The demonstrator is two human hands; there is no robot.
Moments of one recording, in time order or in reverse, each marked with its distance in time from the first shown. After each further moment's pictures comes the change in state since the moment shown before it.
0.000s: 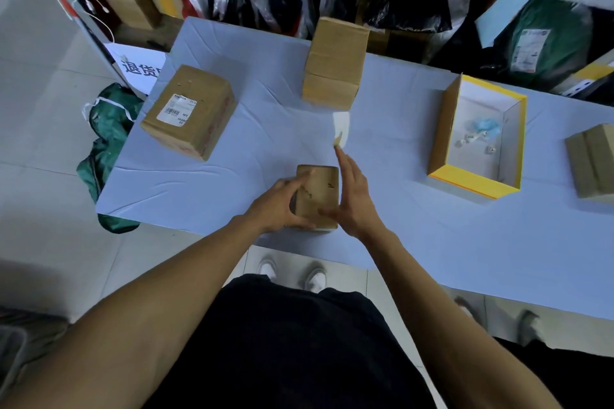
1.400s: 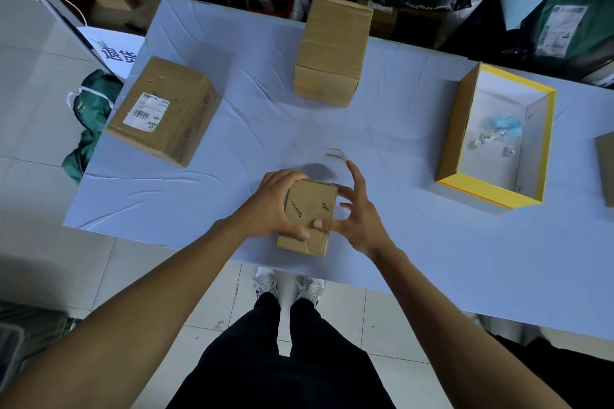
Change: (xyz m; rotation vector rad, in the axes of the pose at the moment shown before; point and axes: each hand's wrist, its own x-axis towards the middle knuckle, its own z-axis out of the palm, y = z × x) left_hand 0.047 -0.009 -0.008 -0.031 0.065 0.156; right_hand 0.018 0.048 -0.006 0.462 -0.177 0.155
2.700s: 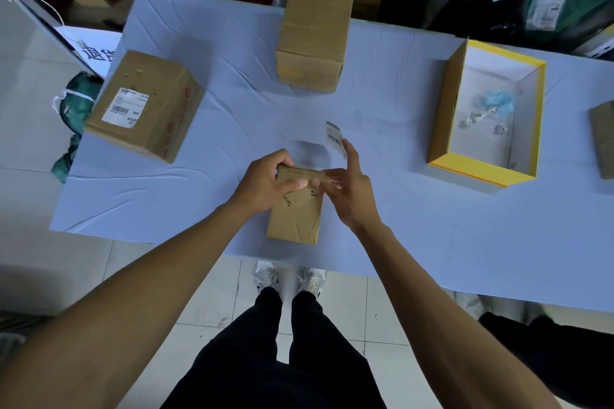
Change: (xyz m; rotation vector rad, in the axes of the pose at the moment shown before) left_hand 0.021 0.018 0.004 -0.248 0.212 -0.102; right_hand 0.017 0.003 0.002 -0.142 0.239 -0.061
